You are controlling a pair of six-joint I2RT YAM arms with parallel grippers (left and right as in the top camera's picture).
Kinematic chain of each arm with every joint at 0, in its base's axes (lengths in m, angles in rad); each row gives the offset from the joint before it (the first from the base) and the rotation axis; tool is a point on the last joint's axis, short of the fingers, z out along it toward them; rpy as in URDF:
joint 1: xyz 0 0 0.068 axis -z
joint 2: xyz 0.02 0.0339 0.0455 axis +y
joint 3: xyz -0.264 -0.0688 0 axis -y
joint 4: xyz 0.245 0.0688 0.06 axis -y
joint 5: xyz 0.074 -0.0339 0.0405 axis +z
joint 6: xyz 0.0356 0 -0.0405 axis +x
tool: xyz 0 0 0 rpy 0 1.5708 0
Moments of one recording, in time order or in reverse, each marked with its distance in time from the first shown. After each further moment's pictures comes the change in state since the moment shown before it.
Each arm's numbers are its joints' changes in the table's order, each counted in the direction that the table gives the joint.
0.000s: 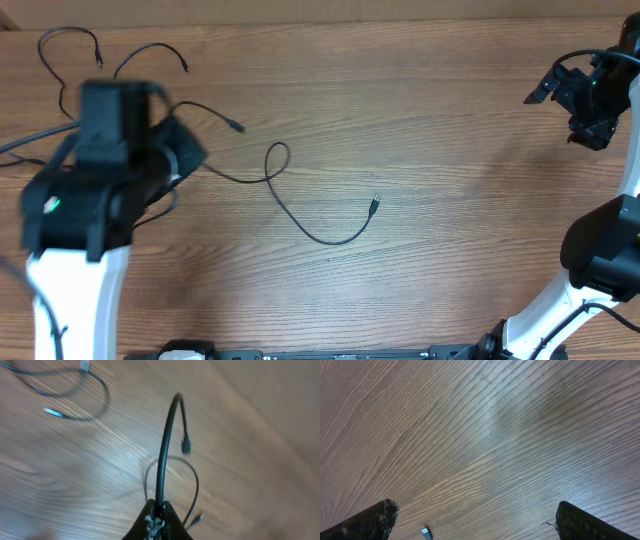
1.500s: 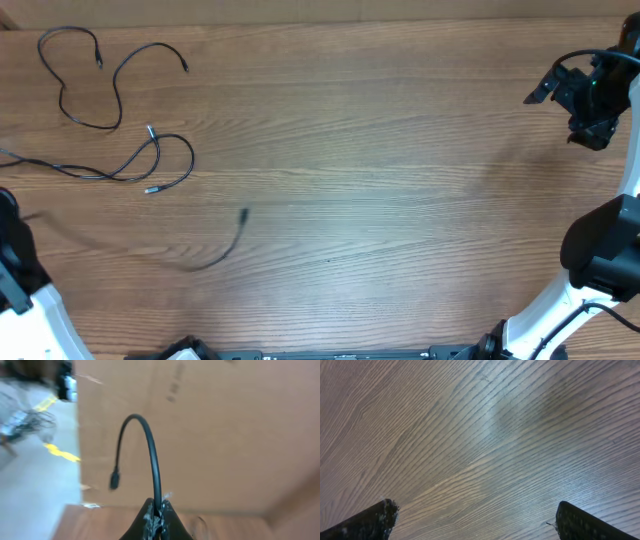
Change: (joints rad) left arm -0.628 -0.083 -0.001 0.486 0.859 0.232; right arm 0.000 0.000 0.000 0.000 0.000 0.000
